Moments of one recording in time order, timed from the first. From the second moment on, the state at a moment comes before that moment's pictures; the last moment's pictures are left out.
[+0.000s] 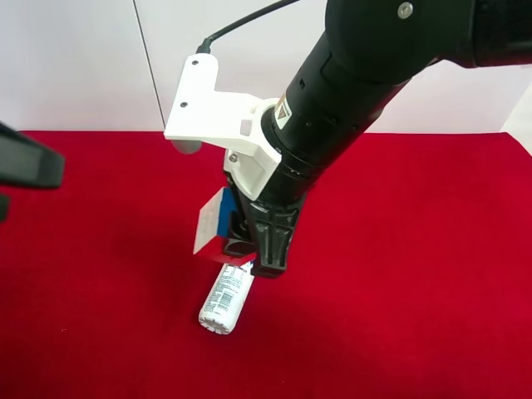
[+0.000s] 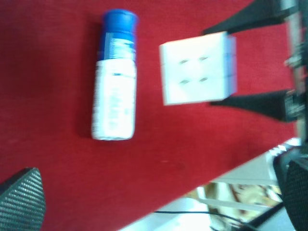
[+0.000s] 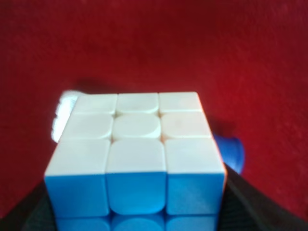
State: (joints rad) left arm -0.09 0.79 -0.79 -0.71 1.09 0.15; right arm 0.89 1.59 -1.17 0.21 0.73 -0.84
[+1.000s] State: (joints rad) left arm -0.15 1.00 -0.83 -0.81 1.06 0.22; right arm 0.96 1.59 -1.24 0.36 0.66 -0.94
